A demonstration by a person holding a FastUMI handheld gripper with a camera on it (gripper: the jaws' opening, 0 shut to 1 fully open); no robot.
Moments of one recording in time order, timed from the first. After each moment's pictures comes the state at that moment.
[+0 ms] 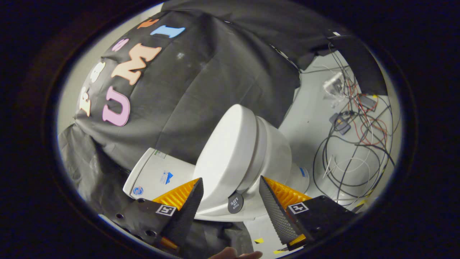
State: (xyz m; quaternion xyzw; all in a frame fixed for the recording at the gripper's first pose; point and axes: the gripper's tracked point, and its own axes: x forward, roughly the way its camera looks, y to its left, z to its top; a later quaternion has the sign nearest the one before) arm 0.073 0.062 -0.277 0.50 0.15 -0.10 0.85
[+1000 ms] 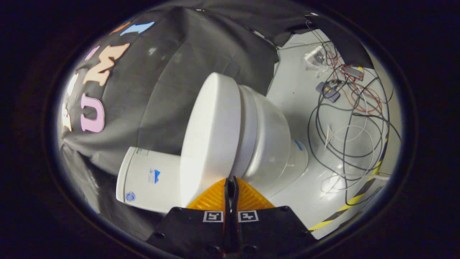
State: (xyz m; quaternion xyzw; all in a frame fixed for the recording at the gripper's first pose) arm 0.098 0.094 -0.322 0.53 0.24 -0.15 0.80
